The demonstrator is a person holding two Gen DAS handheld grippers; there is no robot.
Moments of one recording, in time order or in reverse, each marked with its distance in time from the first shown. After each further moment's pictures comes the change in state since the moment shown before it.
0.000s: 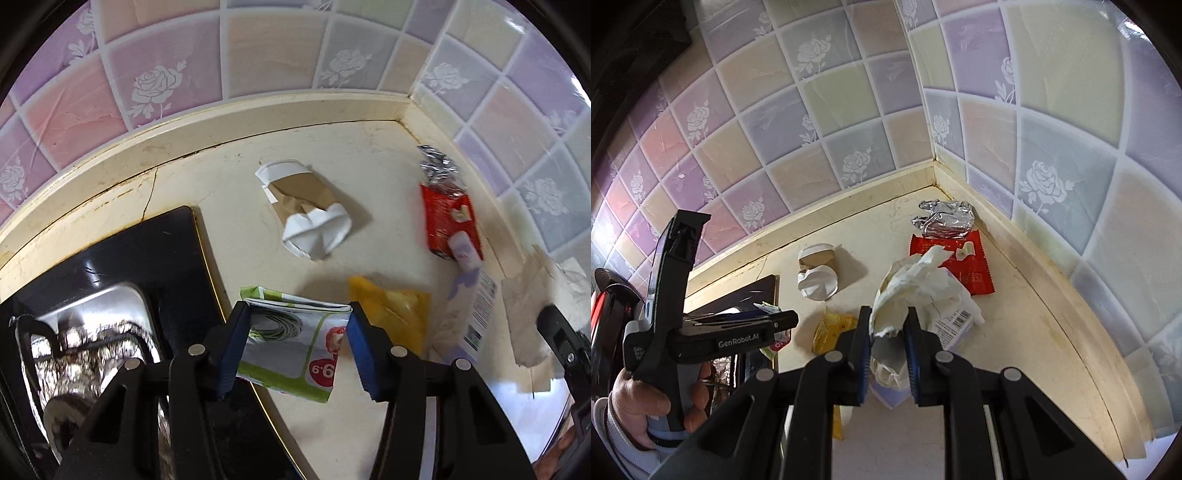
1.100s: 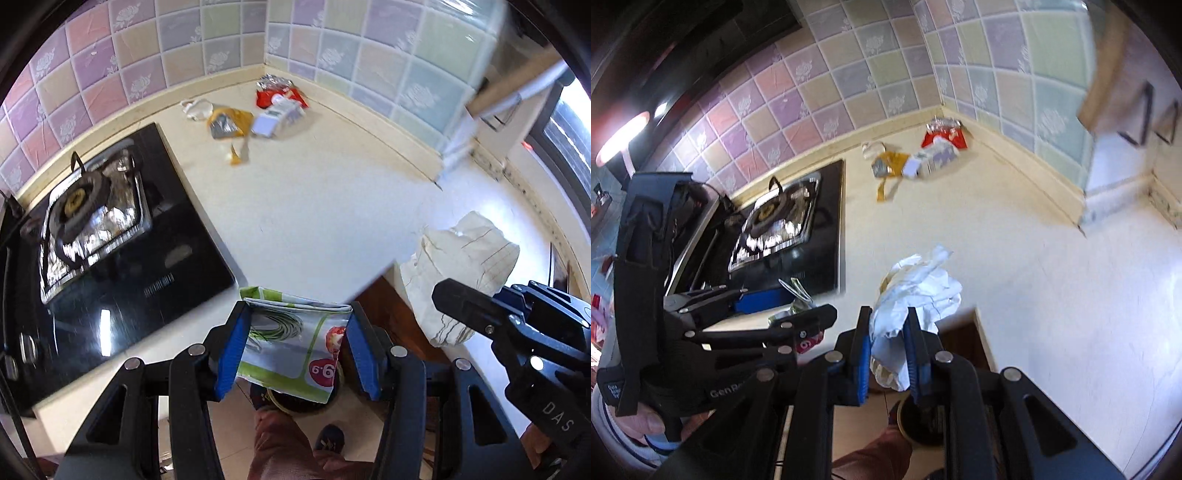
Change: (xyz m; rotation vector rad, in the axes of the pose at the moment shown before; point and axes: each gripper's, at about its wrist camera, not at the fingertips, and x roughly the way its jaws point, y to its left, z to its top) left arm -0.160 -0.119 -0.341 0.217 -0.085 -0.039; right arm -0.216 -0.025 -0.242 -0.059 0.087 0.115
